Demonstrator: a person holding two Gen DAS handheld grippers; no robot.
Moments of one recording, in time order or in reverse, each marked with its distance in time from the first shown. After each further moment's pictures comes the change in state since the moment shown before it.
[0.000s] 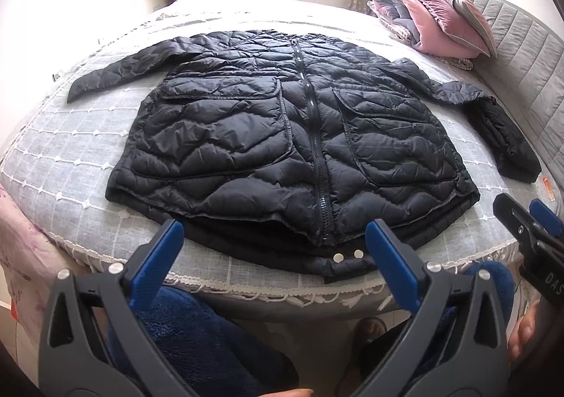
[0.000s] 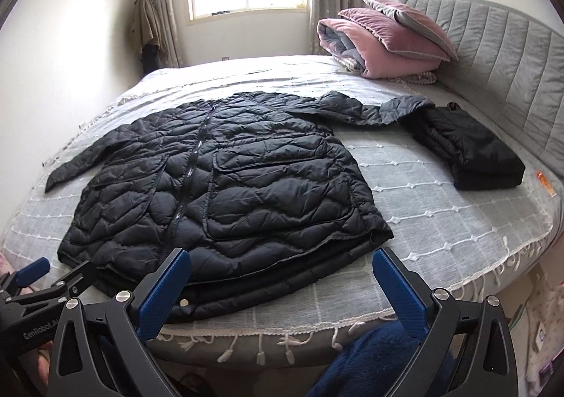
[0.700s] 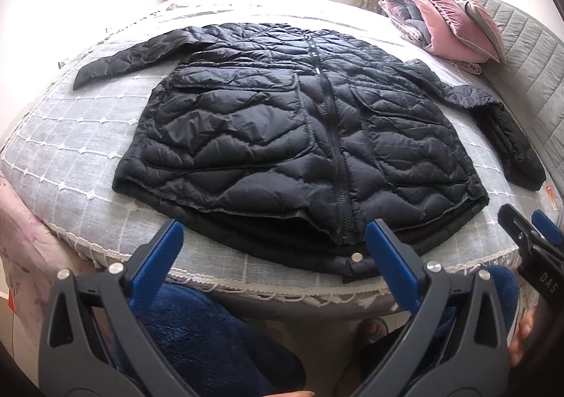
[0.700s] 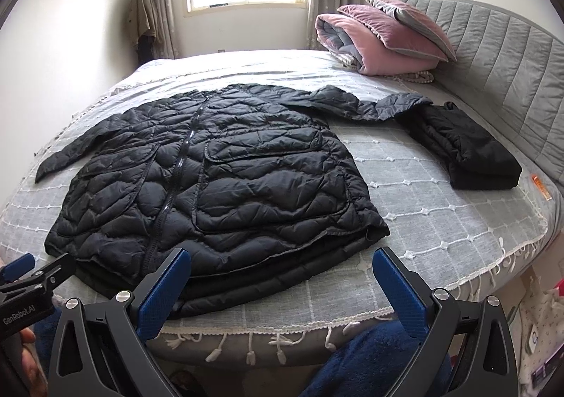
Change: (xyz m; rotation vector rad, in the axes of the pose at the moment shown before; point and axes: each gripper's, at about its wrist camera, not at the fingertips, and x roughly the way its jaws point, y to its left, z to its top) left arm 0.010 0.020 -0.003 -0.027 -0.011 0.025; right arm 0.015 -0.001 -0.005 -0.022 0.038 -0.039
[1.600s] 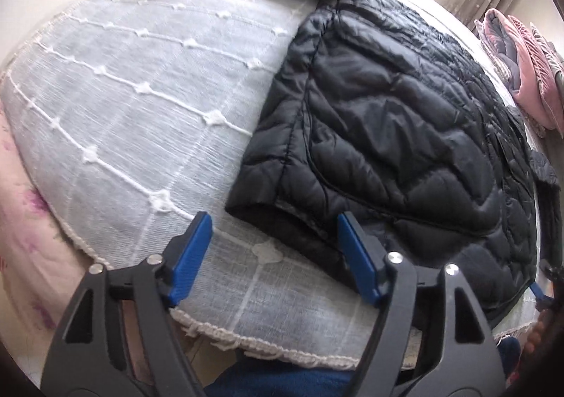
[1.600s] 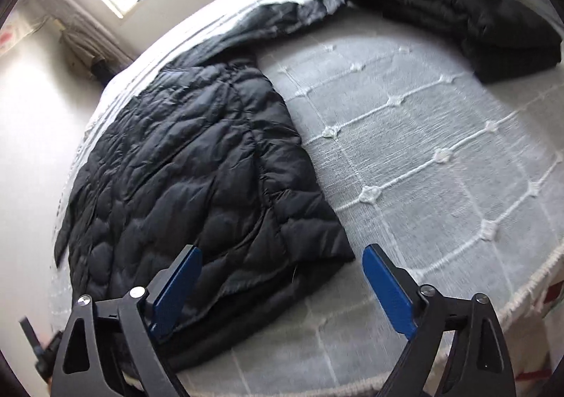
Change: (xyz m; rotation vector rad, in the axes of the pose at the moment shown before) left arm 0.101 0.162 0.025 -0.303 0.171 0.100; right arm 0.150 -0.146 0.032 0.413 0.305 0.199
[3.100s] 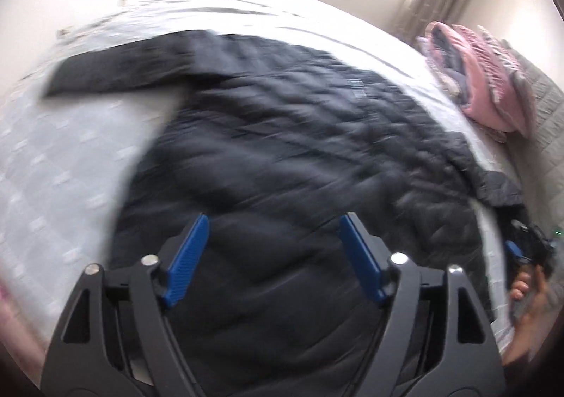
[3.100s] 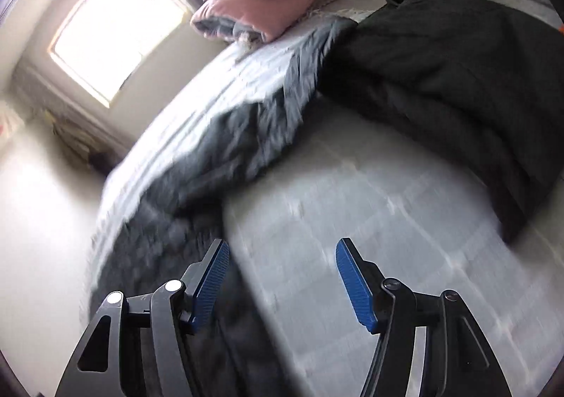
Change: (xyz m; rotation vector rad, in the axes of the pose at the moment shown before) left arm -0.012 -0.160 0.102 0.114 -0.179 -0.182; right arm 0.014 -0.063 0.163 0.220 -0.273 0.121
